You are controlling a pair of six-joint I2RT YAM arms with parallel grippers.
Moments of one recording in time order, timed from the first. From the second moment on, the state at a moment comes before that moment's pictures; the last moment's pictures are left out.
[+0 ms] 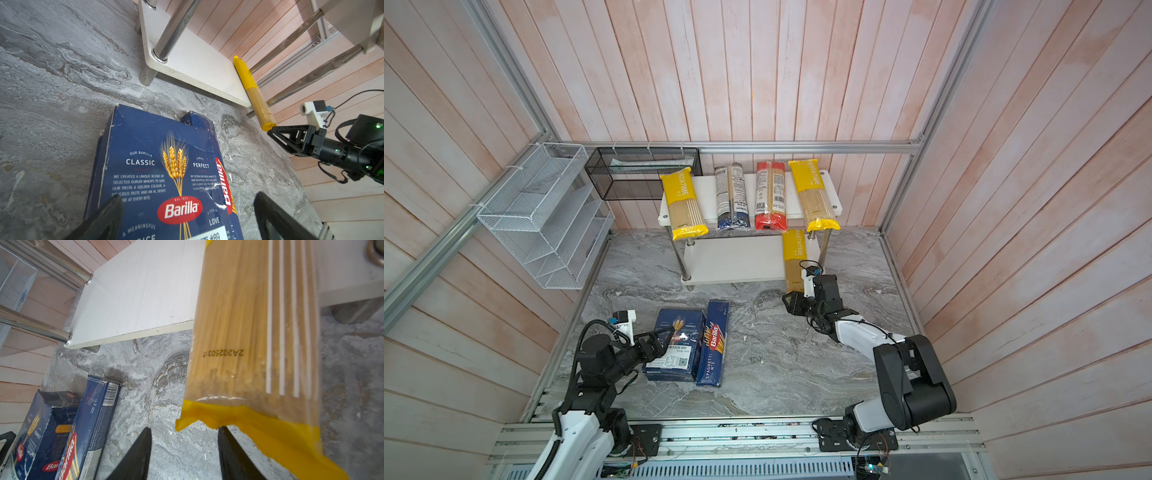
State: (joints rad) left arm 0.00 0.52 0.16 -0.06 0.52 -0.48; right arm 0.31 1.46 0.67 0.13 -0.31 0.45
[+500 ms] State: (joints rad) left arm 0.00 0.52 0.16 -0.06 0.52 -0.48; right arm 0.27 1.52 0.76 0.10 -0.27 0.44
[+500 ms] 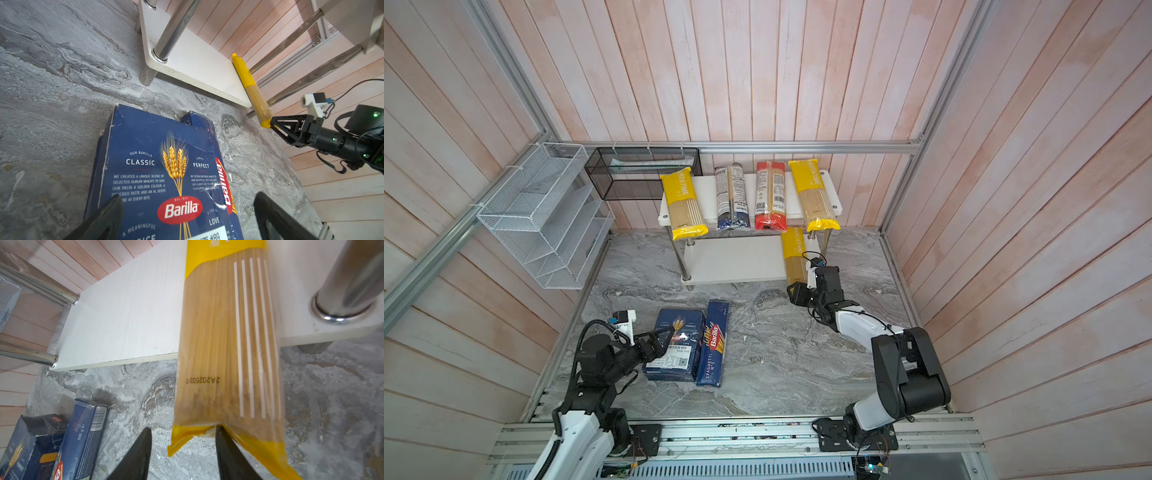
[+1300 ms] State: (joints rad) left arm 0.00 0.51 0.16 -0.06 0.52 -0.48; right arm 0.25 1.63 0.91 0.04 -0.27 0.41
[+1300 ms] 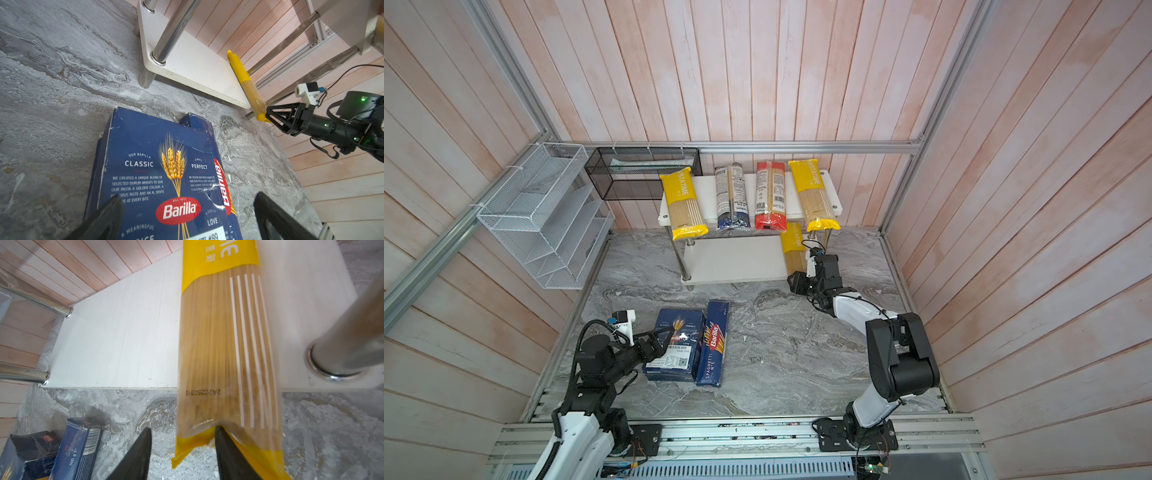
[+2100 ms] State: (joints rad) left arm -0.01 0.48 0.23 -0.15 0.38 -0.50; right arm 0.50 1.07 0.61 -0.09 -0.21 0.46
